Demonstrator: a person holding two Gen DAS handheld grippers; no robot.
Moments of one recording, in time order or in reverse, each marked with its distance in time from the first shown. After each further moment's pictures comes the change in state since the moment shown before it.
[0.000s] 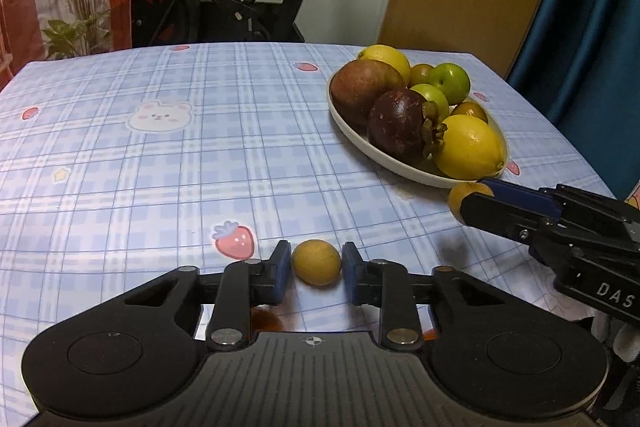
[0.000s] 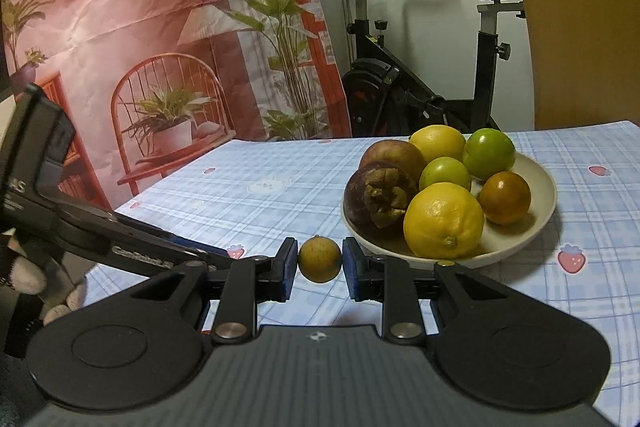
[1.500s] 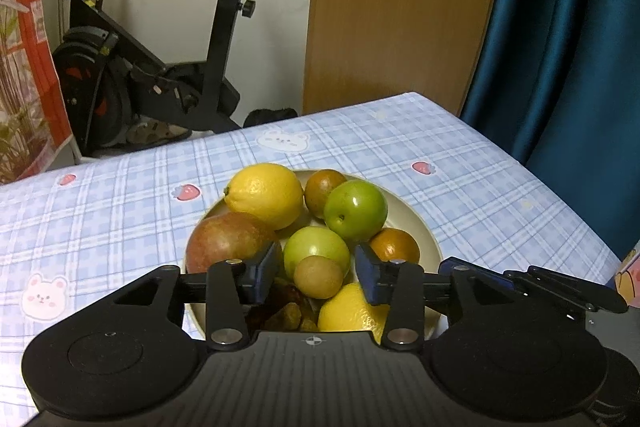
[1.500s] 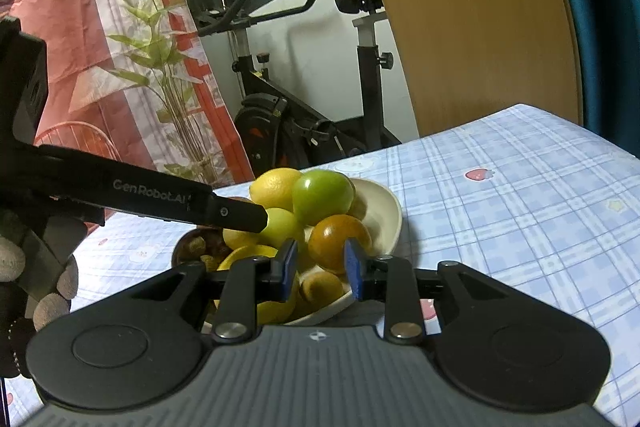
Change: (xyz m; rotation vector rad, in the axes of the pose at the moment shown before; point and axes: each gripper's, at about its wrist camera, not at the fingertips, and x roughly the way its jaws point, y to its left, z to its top) left arm 0.055 -0.094 0.102 0.167 -0.084 -0.052; right arm -0.007 -0.086 0.015 0.203 -0.104 -0.244
